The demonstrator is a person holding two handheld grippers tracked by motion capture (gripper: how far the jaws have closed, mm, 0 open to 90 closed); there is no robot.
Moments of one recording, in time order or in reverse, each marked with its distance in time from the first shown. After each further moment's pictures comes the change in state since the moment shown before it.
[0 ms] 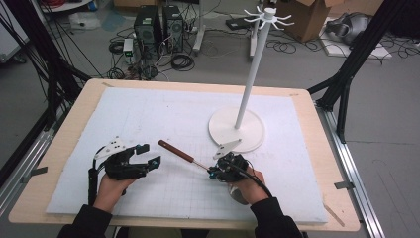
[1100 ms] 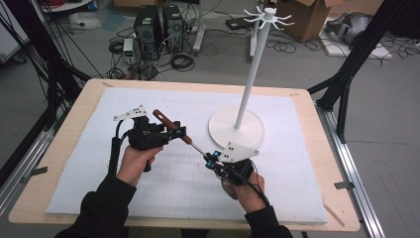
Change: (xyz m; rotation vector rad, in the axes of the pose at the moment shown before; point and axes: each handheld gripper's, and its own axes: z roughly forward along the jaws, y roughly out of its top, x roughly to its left) left arm -0.029 0.084 0.052 -0.048 -0.229 -0.140; right arm 0.038 0.016 -0.043 -0.363 -0.201 -0.086
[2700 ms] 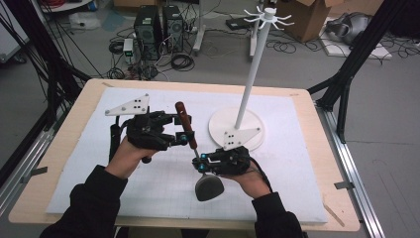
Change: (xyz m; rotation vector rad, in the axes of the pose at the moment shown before) left arm -0.044 0.040 -0.006 -0.028 -0.272 0.300; right arm -0.029 0.015 0.010 -0.124 0.527 0.078
